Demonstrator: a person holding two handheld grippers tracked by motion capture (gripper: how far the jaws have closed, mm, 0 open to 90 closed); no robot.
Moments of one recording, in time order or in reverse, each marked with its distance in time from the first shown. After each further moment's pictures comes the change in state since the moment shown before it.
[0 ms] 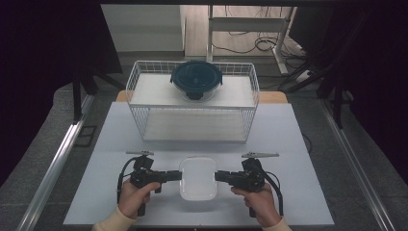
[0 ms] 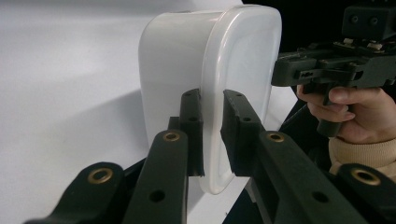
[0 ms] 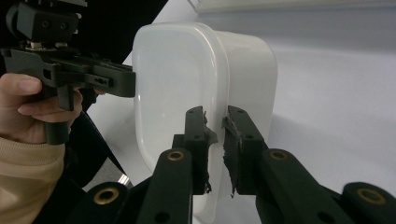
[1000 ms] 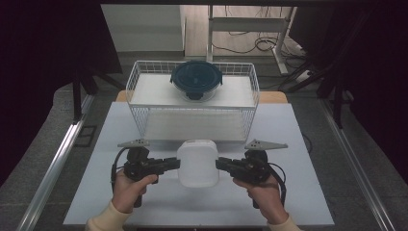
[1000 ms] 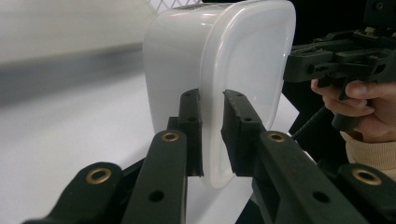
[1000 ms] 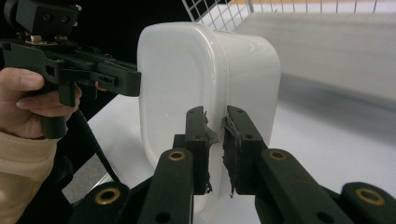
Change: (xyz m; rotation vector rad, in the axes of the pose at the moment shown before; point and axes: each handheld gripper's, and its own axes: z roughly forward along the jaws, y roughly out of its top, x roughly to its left) left arm -0.038 0.028 -0.026 -0.091 0.055 0.173; right arm 0.040 0.034 -0.030 -0.105 -0.038 -0.193
